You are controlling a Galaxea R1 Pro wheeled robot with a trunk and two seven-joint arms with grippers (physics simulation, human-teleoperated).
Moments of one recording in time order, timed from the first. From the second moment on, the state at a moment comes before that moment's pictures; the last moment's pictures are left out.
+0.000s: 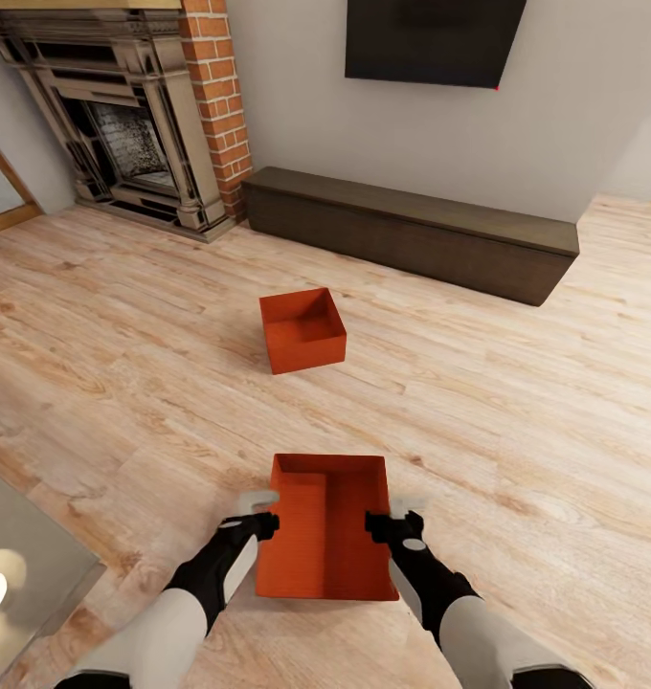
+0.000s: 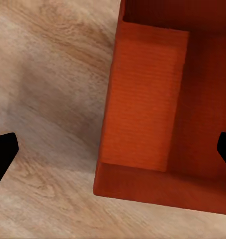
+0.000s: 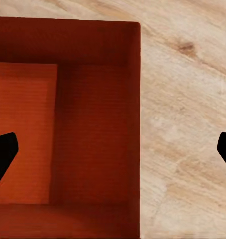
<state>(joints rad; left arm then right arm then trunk) -0.70 -0.16 -0.01 -0.45 0.10 0.24 0.24 -0.70 0.17 0.02 -0.32 0.06 -0.04 -0.19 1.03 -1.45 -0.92</state>
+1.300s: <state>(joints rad) -0.70 -0.15 -0.03 -0.29 0.07 0.03 0.25 -0.71 0.17 0.02 -0.13 0.06 -0.17 -0.20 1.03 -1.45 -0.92</state>
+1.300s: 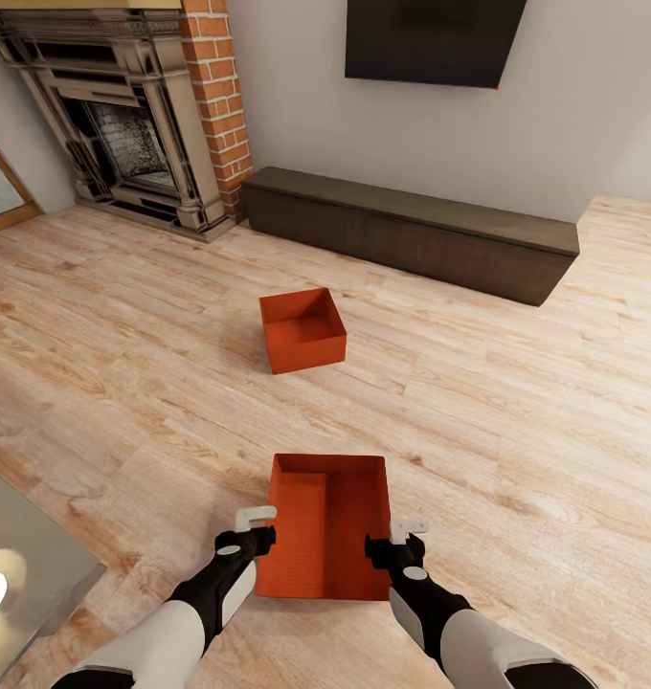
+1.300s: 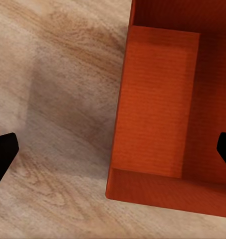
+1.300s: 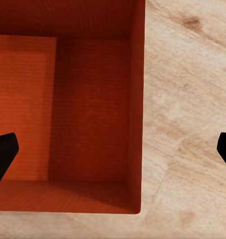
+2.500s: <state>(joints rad) -0.70 -0.15 -0.03 -0.27 0.07 0.03 0.25 -0.71 0.15 0.02 -0.13 0.06 -0.19 -0.24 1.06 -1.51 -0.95</state>
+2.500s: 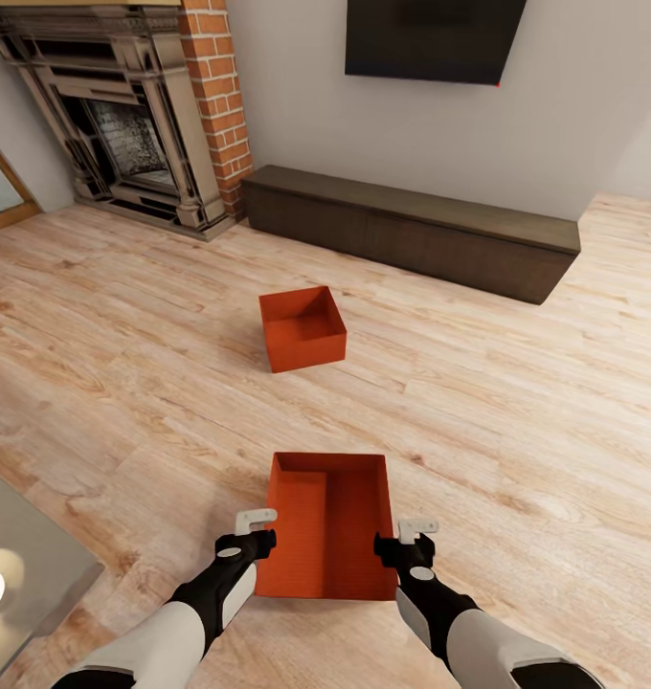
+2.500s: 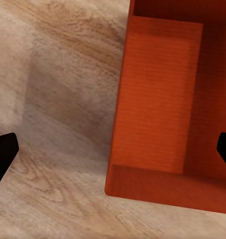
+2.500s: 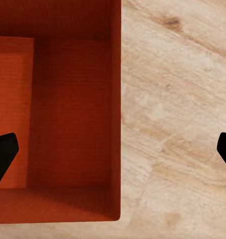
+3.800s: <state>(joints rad) -0.70 -0.15 -0.16 -0.27 0.07 0.03 0.24 -0.71 0.15 0.02 -0.13 0.06 -0.19 -0.23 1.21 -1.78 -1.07</state>
